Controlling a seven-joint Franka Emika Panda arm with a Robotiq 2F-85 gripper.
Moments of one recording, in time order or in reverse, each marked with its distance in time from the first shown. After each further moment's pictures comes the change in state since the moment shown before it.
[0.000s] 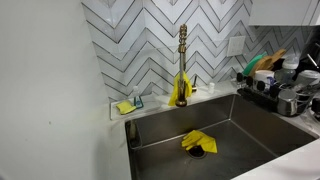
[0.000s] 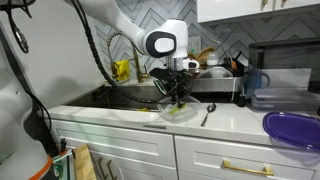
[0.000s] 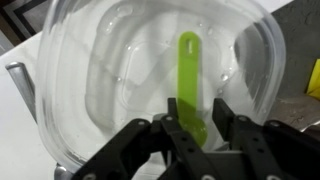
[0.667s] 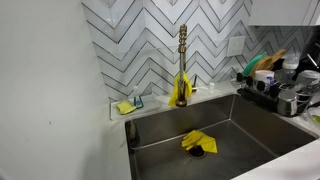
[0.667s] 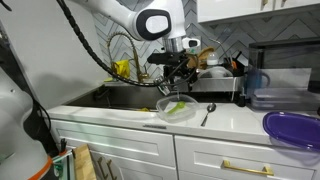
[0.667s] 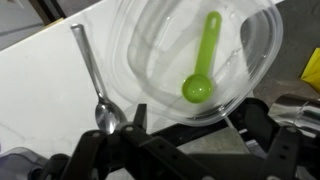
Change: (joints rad) arm -0.015 -0.154 -0.028 -0.024 -0.011 0.024 -0.127
